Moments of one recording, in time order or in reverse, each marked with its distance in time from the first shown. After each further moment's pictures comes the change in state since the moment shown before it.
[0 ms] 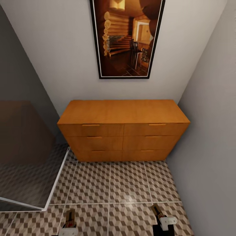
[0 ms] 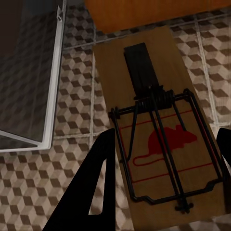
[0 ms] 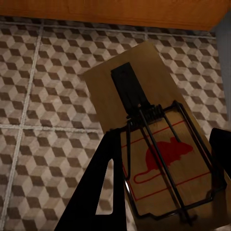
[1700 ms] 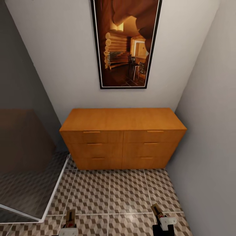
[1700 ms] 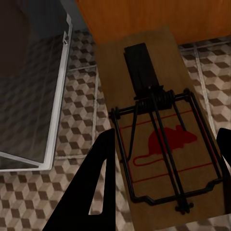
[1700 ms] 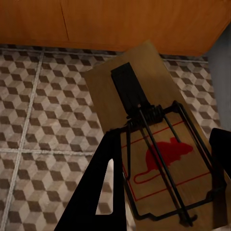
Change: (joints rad) left arm 0.000 -0.001 0.000 0.000 0.000 0.001 -0.002; right arm 0.000 0.002 0.000 0.000 -0.001 0.000 -0.003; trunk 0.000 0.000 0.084
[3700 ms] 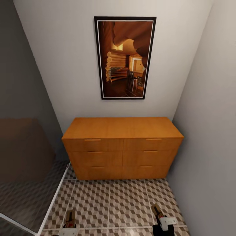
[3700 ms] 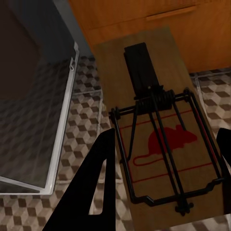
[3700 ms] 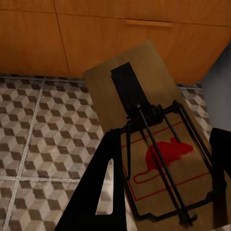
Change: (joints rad) left arm 0.000 0.000 0.000 0.000 0.000 0.000 0.000; right arm 0.000 0.000 0.000 0.000 0.000 0.000 0.000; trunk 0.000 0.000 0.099
